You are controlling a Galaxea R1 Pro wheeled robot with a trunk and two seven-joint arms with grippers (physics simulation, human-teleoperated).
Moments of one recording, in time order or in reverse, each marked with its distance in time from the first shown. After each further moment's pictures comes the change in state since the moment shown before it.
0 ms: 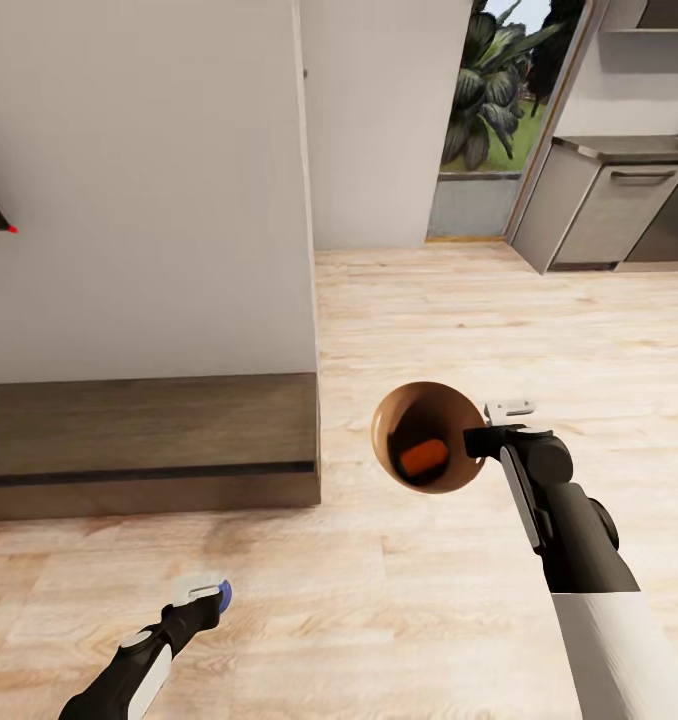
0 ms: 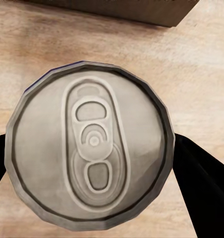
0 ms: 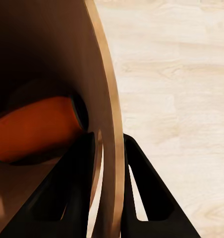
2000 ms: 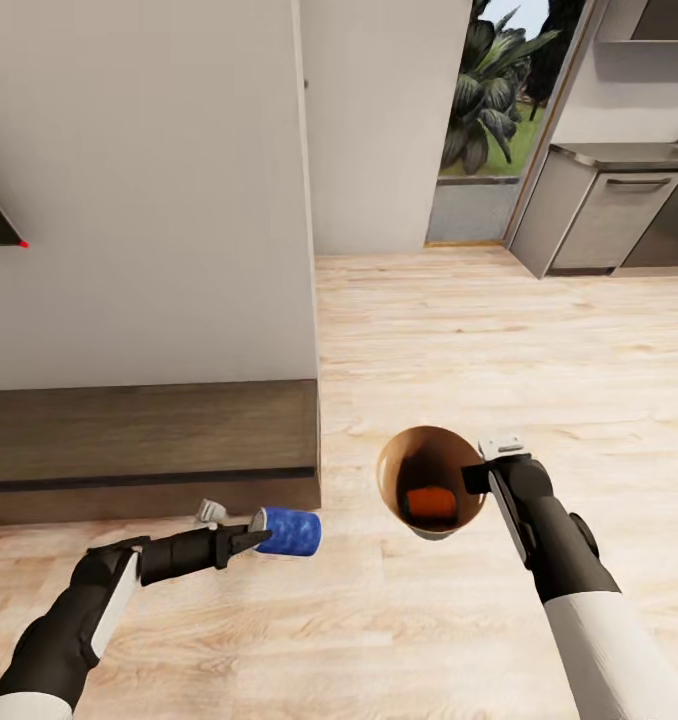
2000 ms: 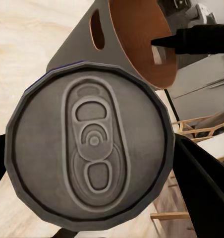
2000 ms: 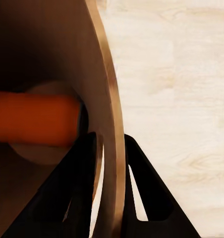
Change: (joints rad) left arm 0.000 0.082 0.017 -0.589 0.006 0.577 -1.037; right arm 0.016 0.002 0.000 0.219 0.049 -0.005 -0.002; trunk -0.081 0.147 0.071
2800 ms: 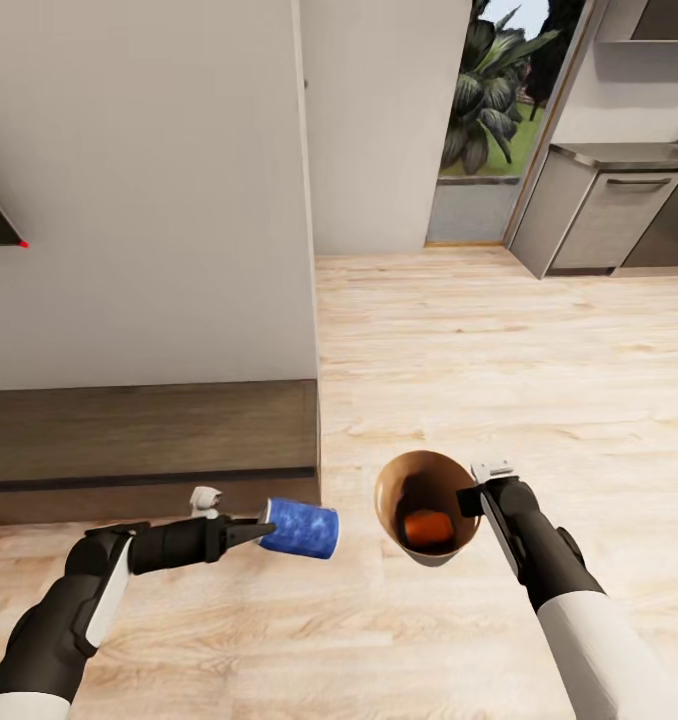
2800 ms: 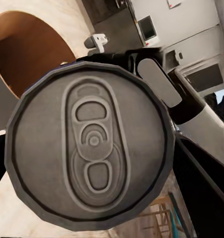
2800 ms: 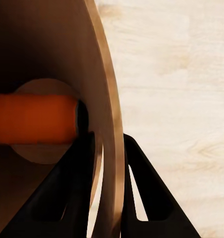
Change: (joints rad) left arm 0.000 -0.001 -0.009 -0.138 0.036 0.213 -0.198; right arm -0.002 0.002 0.006 0.213 -0.003 -0.136 -0.001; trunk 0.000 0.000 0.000
